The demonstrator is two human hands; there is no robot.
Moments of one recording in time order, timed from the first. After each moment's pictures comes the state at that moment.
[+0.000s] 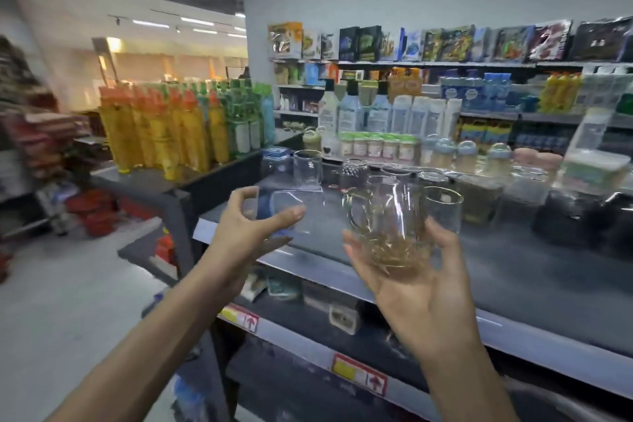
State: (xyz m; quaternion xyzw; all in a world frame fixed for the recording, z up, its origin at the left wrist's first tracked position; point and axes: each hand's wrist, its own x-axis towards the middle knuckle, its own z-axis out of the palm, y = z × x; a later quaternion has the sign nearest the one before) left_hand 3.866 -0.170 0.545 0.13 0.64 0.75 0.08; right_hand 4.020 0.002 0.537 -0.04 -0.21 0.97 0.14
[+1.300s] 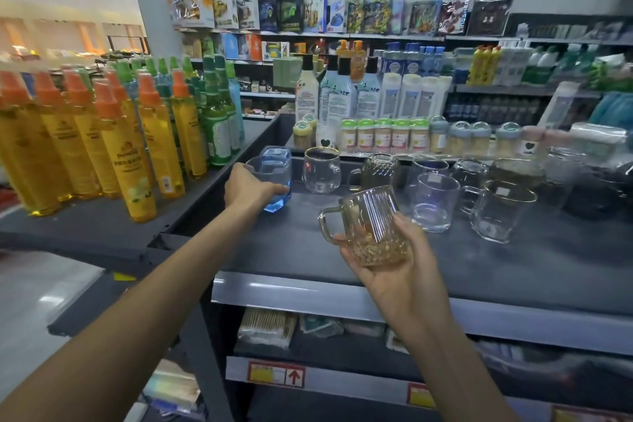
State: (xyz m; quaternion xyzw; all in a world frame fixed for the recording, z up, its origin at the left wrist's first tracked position) left_hand 3.561 -0.138 0.526 0.13 0.83 0.54 0.04; right_hand 3.829 -0.085 0.514 -0.13 -0.32 0.89 0.30
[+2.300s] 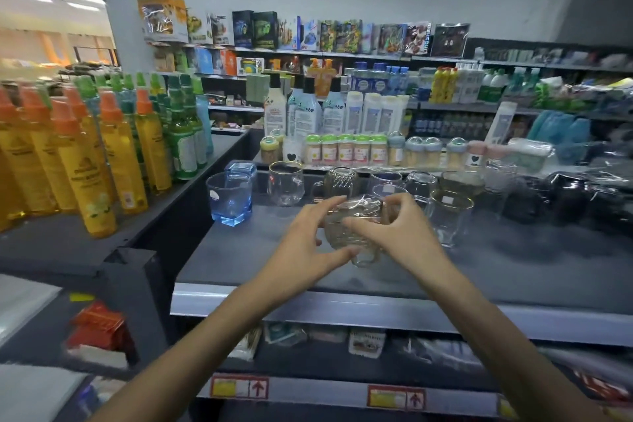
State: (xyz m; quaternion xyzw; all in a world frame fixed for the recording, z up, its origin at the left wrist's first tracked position) left_hand 3.726 -0.131 0.519 0.54 0.69 0.49 0.06; right_hand 3.865 -0.018 0.563 -0.36 -0.79 0.39 0.30
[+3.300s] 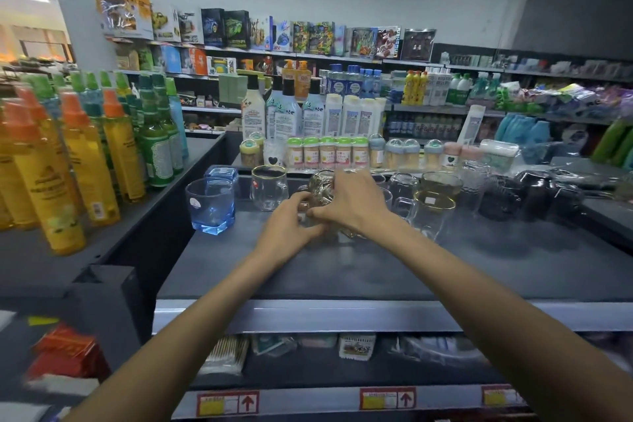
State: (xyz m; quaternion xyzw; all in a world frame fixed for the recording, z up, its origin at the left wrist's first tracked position) left_hand 3.658 -0.066 0.499 0.47 0.74 0.48 0.08; right_hand 3.772 0.025 0.575 -0.34 -0.91 0.03 0.21
